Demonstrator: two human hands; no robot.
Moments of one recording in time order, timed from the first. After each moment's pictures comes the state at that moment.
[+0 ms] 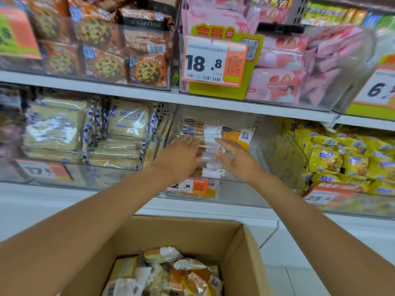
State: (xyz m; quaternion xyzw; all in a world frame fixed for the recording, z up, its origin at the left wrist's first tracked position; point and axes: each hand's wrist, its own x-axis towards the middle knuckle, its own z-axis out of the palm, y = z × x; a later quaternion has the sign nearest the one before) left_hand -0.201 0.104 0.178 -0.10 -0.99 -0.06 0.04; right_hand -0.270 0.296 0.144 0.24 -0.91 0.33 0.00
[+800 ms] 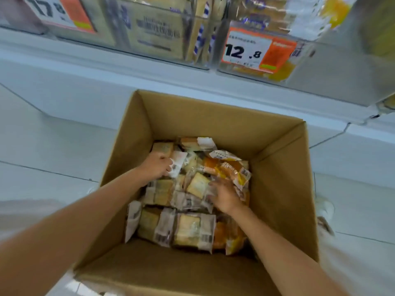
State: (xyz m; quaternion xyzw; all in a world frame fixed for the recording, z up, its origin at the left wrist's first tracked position) left_hand -0.024 0.015 -0.096 0.33 -0.77 -0.48 -0.26; right_hand -0.042 0.263 -0.205 0.16 -0.90 0.17 -0.37
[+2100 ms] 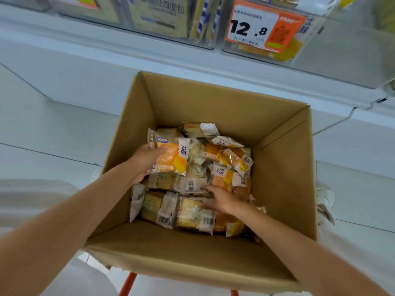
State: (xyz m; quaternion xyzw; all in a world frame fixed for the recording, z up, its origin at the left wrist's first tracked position) left_hand 0.017 0.004 -0.092 0.41 -0.61 -0.65 -0.19; right_hand 0.001 0.261 -0.160 0.15 -0.81 0.22 -0.52
